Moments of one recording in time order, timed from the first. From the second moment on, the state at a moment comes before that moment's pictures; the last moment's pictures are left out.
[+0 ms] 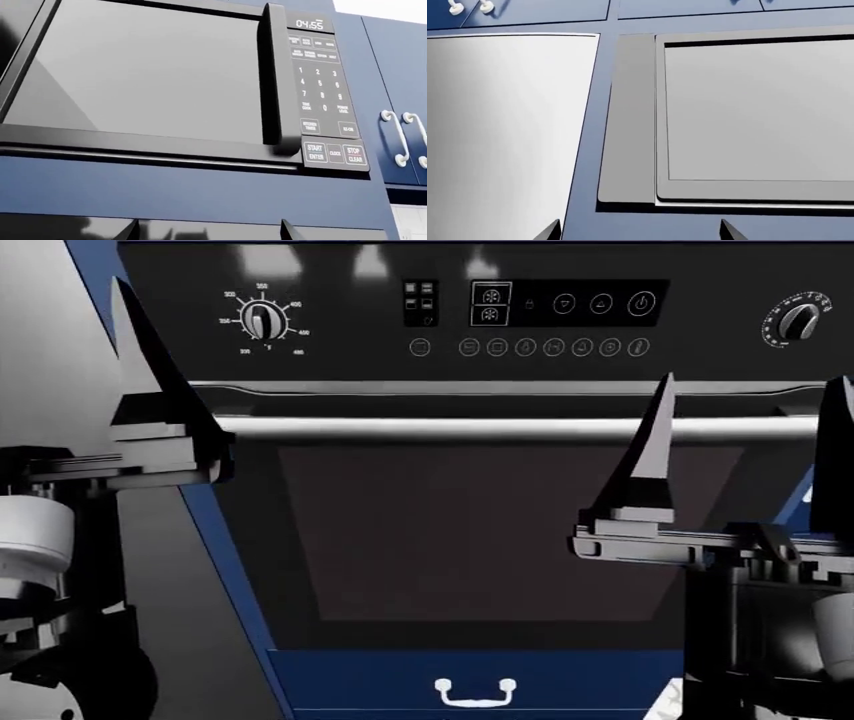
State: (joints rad) left arm -0.38 -0.28 0.04 0.79 -0.19 -0.25 -0.30; right arm 0.20 0.26 -0.13 -0.88 0.03 0.28 0.32
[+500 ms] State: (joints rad) left arm -0.39 -0.30 0.05 0.80 -0.20 -0.27 -0.32; right arm 0.21 0.27 -0.15 -0.90 0.05 0.34 0.33
